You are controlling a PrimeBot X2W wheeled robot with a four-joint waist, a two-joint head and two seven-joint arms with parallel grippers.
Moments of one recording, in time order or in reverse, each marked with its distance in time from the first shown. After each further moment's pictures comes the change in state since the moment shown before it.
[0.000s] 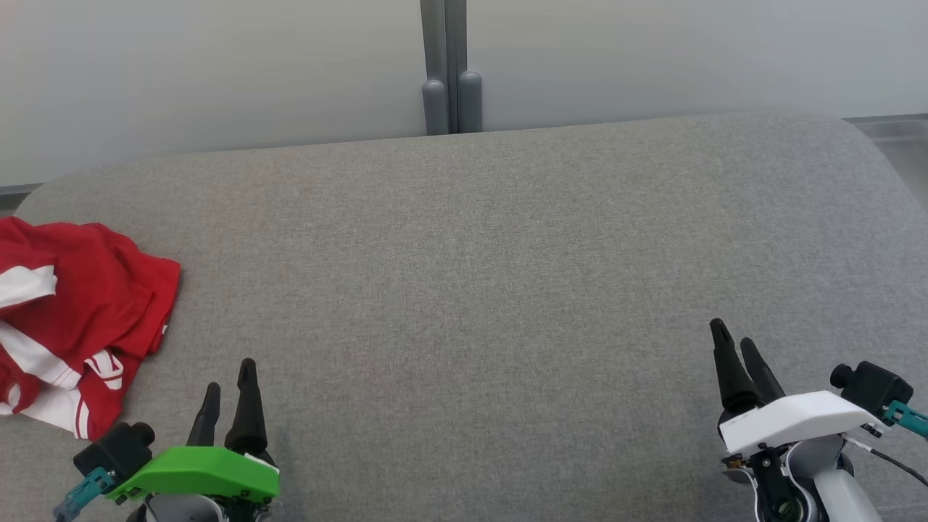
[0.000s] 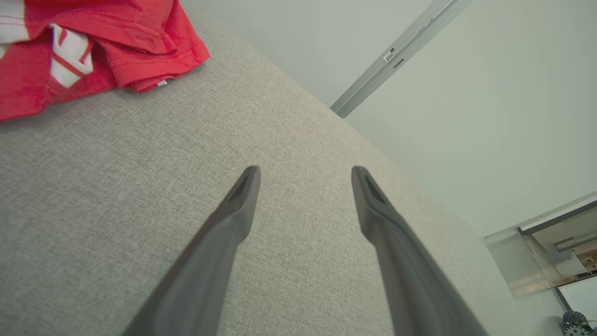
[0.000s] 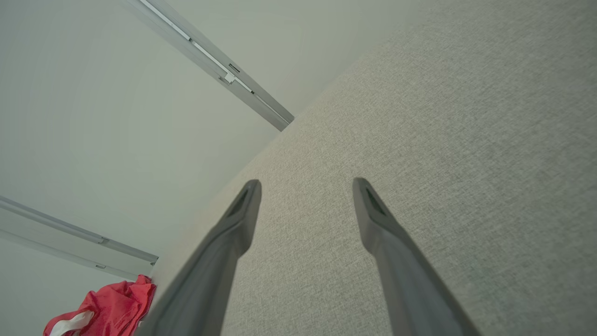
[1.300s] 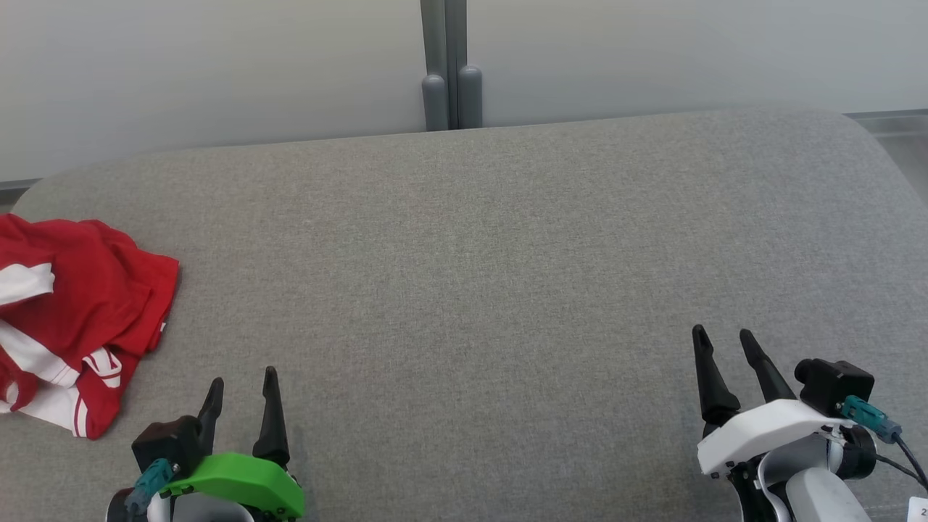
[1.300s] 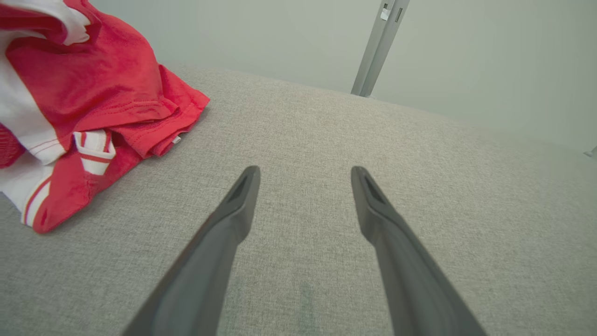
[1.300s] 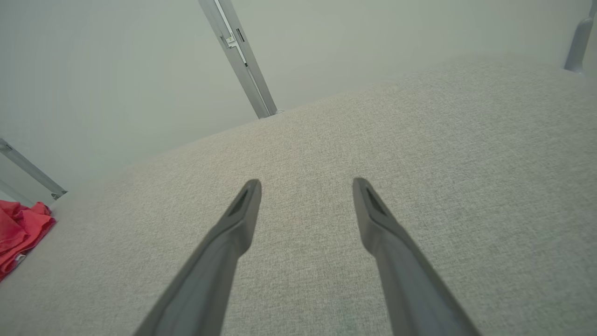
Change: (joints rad) left arm 0.001 0.020 -0.066 0.036 0.436 0.062 -0.103; right arm -0.010 0.000 0.019 0.047 -0.453 0.000 -0.108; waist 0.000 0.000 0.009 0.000
